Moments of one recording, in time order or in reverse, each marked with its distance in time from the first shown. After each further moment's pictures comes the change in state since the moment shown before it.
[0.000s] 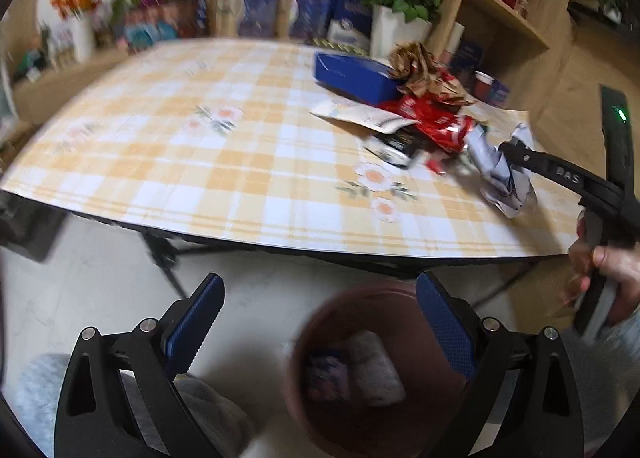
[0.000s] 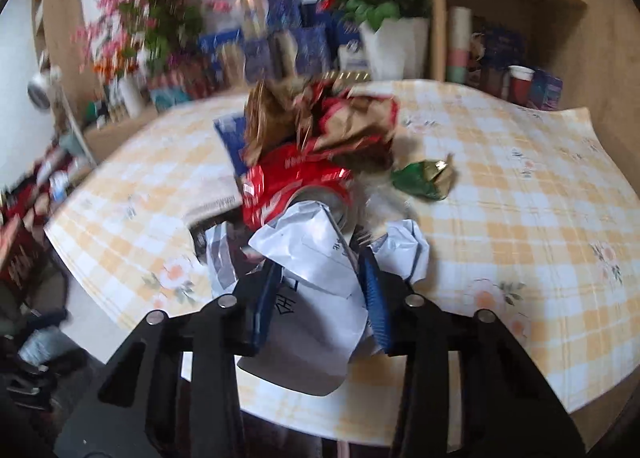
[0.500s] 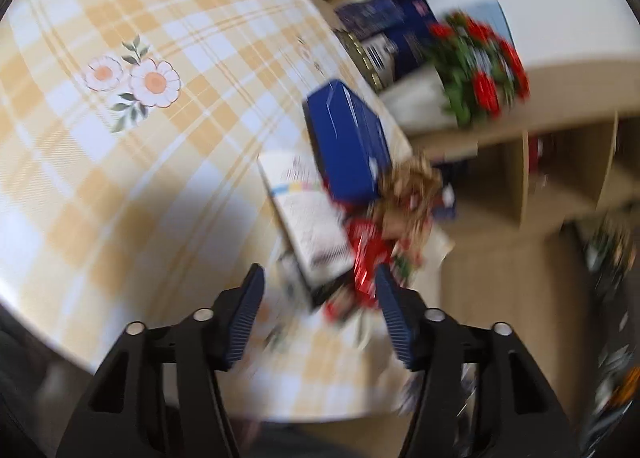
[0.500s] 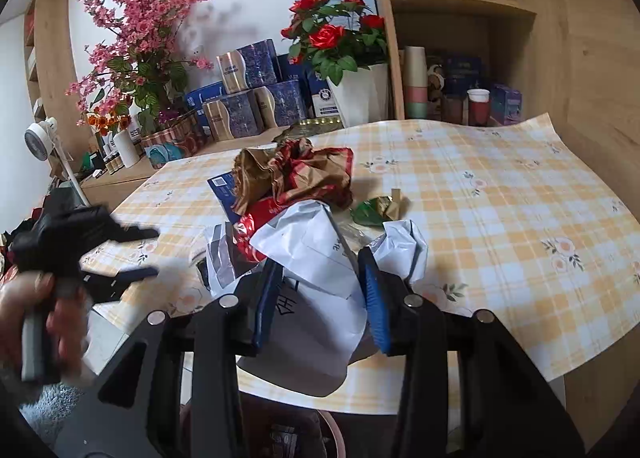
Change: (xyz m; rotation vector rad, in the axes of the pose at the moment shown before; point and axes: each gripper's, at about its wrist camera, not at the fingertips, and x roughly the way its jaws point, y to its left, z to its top) left arm 0.084 0.038 0.108 -0.725 0.094 -0.416; right arm -0.058 -0.025 -0.003 0.075 -0.122 -0.029
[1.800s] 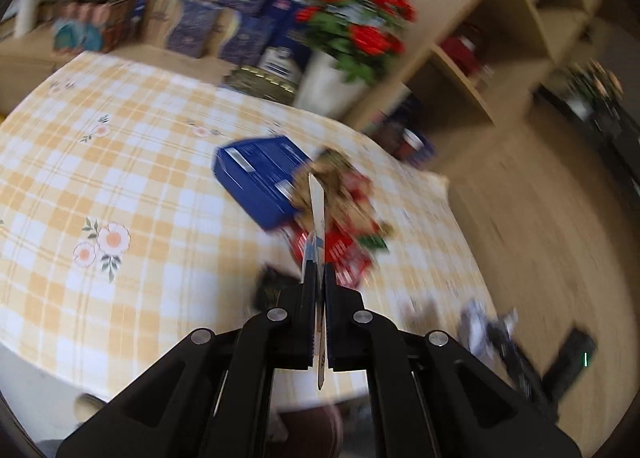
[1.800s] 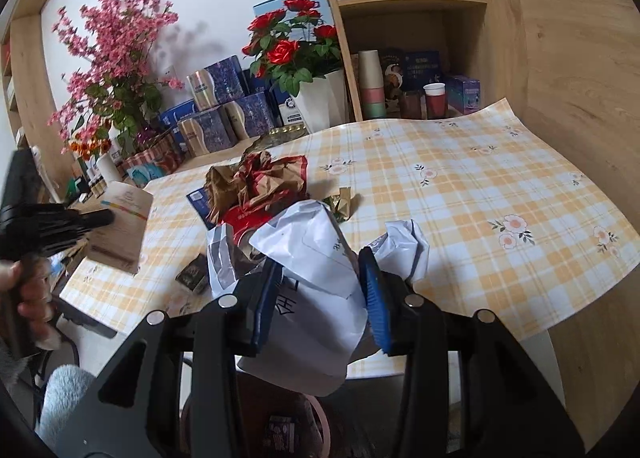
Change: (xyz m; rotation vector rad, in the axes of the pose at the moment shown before) left arm -0.062 -0.112 -0.028 0.644 0.016 0.078; right arm -0.055 -0.029 -0.003 0.081 -0.014 -0.065
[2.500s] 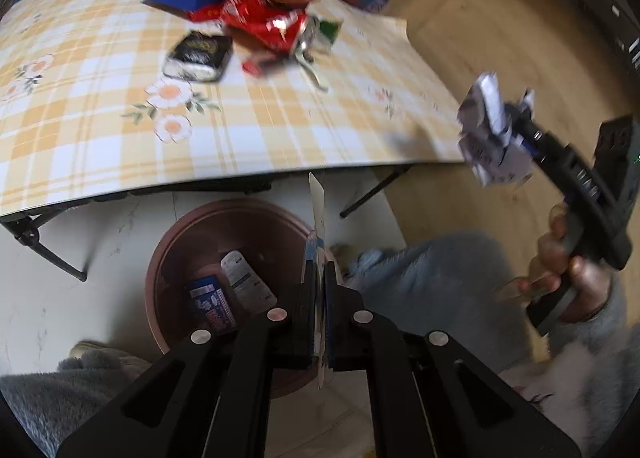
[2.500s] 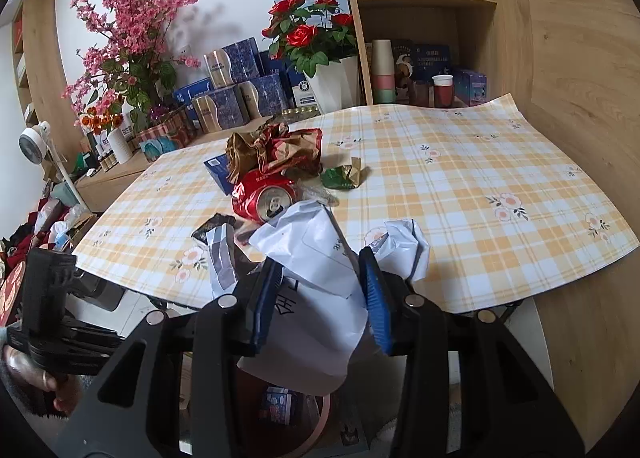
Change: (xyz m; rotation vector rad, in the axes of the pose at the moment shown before) left arm 0.048 -0.014 -0.167 0.172 0.401 -0.087; right arm -0.028 0.010 -0.032 -0.049 0.045 0.010
